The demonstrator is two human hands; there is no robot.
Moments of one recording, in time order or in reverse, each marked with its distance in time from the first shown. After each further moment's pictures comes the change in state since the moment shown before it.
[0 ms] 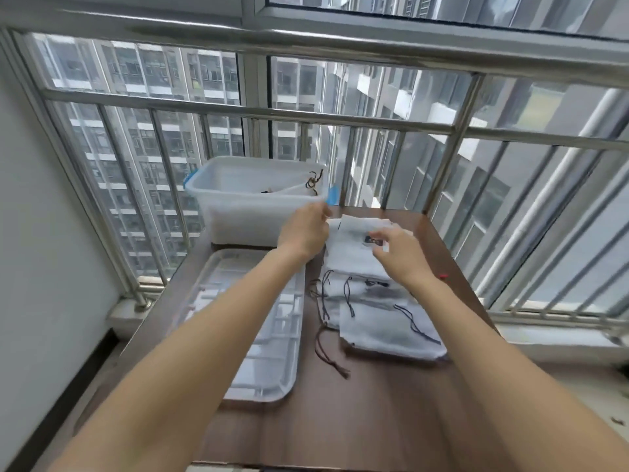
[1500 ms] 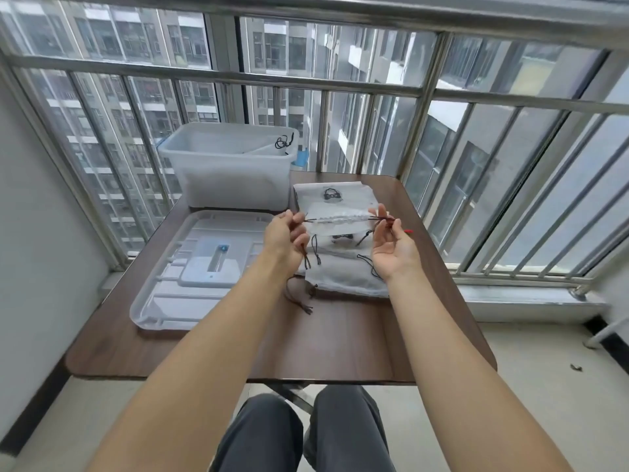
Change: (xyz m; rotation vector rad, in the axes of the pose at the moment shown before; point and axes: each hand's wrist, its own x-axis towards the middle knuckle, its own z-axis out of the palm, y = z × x) left_hand -0.084 0.021 0.051 -1.752 0.003 -0.631; right_hand -0.080 0.038 -0.004 2.200 0.243 0.563
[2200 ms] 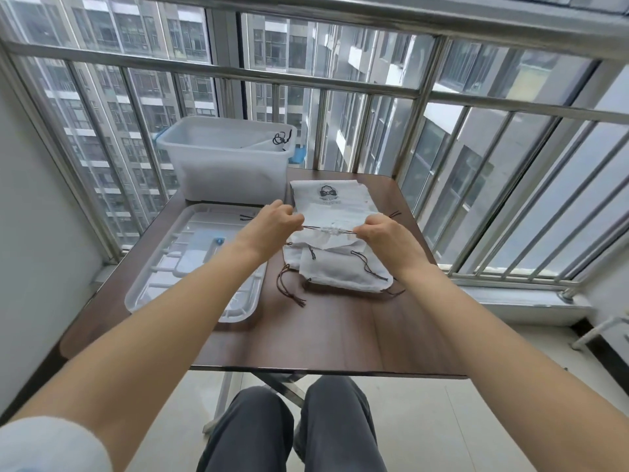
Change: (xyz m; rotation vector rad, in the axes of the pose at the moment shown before) left_hand 0.001 0.030 -0.029 2.152 -0.438 1.346; right_hand 0.000 -0.028 -0.008 -2.553 -0.629 -0.924
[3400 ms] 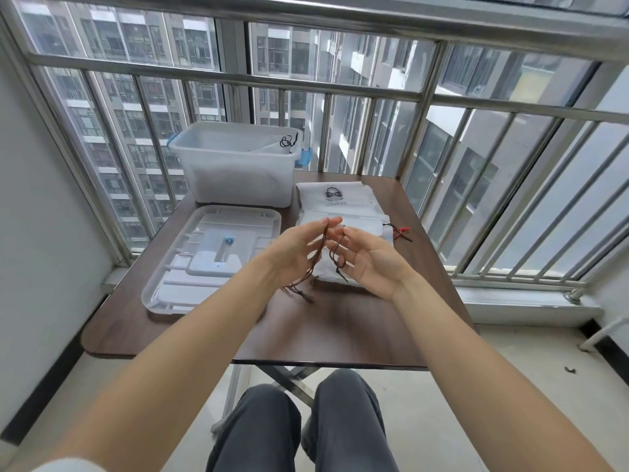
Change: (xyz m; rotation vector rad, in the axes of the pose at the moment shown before) left_hand -0.003 0.066 -0.038 -1.815 -0.228 -1.057; right_hand -0.019 -0.071 -0.027 2.021 -0.217 0.663
